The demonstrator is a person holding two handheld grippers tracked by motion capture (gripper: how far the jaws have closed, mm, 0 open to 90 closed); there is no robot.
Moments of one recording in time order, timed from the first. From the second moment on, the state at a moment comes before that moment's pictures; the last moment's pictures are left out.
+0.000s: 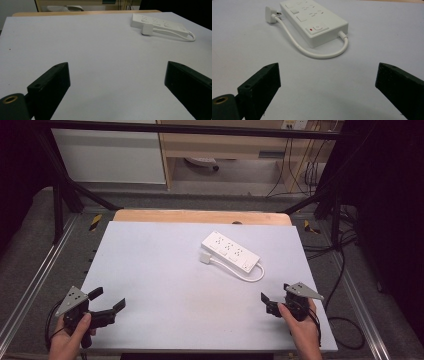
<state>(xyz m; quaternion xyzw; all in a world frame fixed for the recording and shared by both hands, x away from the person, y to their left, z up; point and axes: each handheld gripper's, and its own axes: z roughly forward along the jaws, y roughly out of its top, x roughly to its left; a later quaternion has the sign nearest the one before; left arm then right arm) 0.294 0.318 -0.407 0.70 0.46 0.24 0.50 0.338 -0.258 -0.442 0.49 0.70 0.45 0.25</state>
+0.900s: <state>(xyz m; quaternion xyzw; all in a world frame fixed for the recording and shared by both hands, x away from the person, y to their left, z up) 0.293 0.316 -0.408 0.70 0.45 0.24 0.50 0.339 -0.260 -0.433 0.49 0.70 0.46 0.24</state>
